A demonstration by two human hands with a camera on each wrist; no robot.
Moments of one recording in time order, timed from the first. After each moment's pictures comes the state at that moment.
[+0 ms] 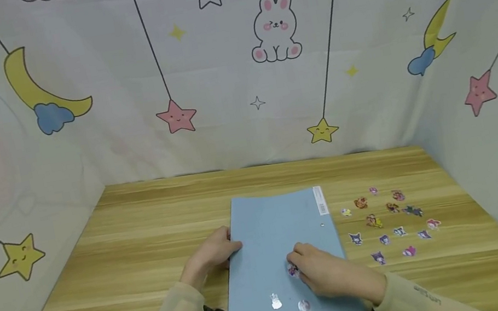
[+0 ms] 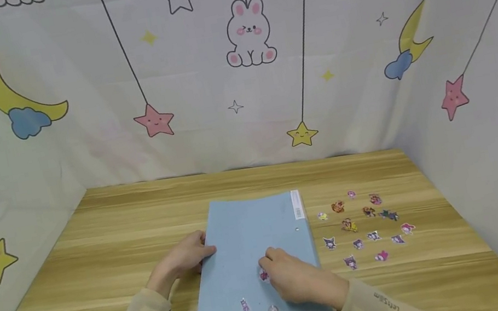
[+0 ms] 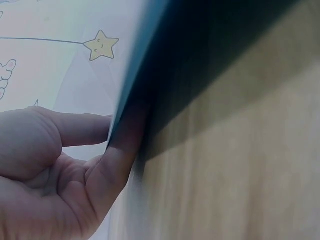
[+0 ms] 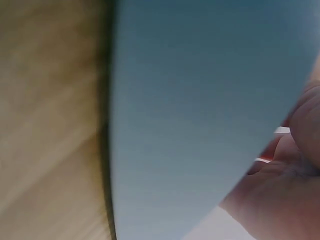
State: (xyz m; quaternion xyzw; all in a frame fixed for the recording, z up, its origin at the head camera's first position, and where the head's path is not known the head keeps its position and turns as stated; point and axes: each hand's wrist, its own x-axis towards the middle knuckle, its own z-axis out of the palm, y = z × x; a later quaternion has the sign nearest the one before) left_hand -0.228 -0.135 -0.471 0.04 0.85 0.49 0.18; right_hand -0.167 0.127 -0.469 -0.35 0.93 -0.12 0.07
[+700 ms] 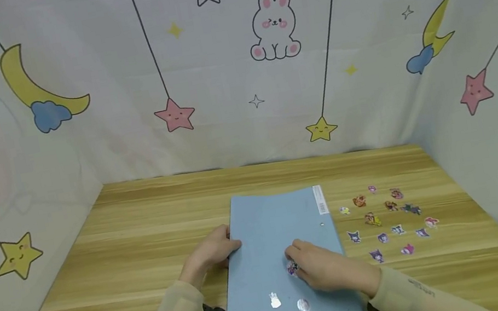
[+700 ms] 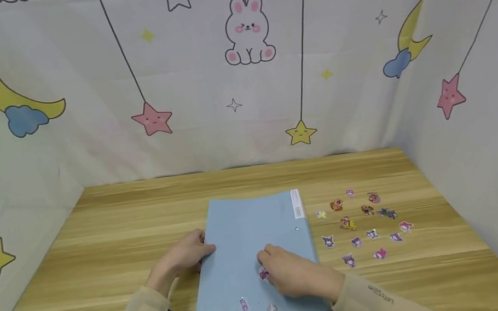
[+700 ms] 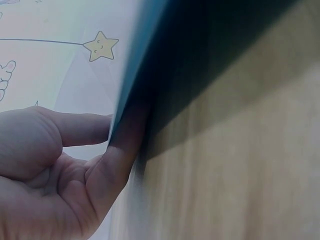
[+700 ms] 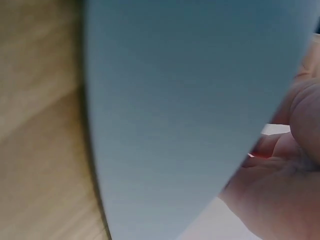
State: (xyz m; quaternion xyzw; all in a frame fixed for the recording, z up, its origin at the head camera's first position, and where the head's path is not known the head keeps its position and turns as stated) left_hand -0.229 -0.133 -0.472 0.04 0.85 0.49 0.19; right_hand -0.173 0.127 -0.467 -0.34 0.93 -0.13 0.10
